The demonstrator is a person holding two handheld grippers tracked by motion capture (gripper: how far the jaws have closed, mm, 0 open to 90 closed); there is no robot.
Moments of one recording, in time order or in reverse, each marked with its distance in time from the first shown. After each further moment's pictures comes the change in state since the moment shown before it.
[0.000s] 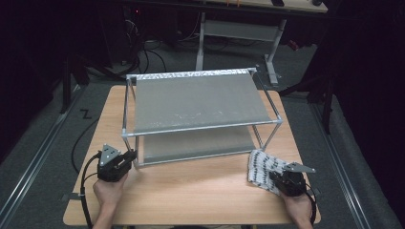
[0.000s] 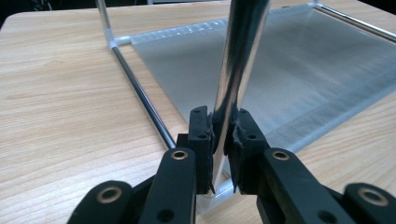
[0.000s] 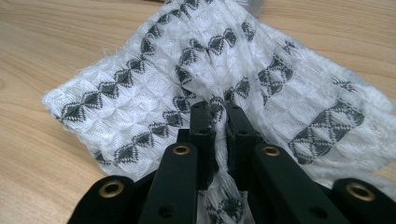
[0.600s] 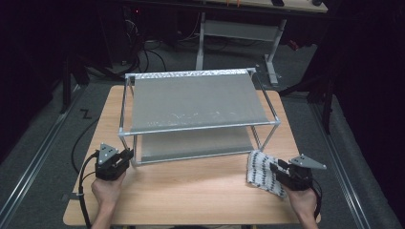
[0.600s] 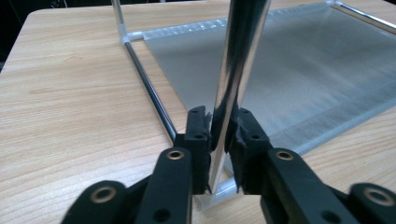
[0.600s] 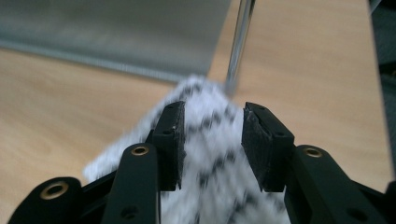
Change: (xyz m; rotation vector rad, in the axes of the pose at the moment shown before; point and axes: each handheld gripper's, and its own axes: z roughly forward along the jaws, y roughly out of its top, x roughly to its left) left arm 0.005 0.000 0.000 0.014 0.046 -0.008; right arm 0.002 0.033 -0.031 -0.154 -0.010 -0.018
